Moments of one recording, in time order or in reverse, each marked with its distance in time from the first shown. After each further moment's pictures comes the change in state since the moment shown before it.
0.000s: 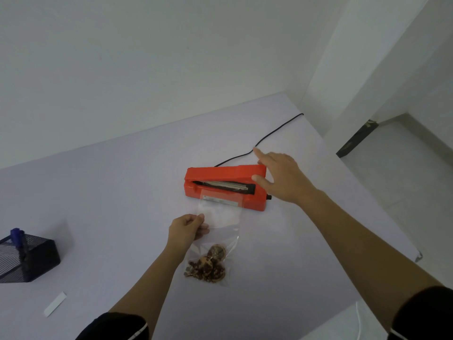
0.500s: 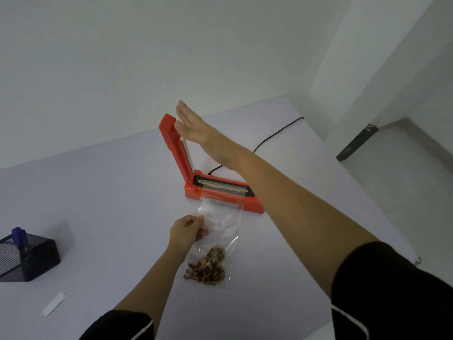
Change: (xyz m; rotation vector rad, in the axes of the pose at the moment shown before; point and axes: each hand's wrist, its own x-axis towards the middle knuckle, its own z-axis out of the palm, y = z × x) left_hand 0.001 0.000 0.004 -0.010 0.032 -0.018; right_hand 0.073 -0.137 -0.044 1.019 -0.306 -0.093
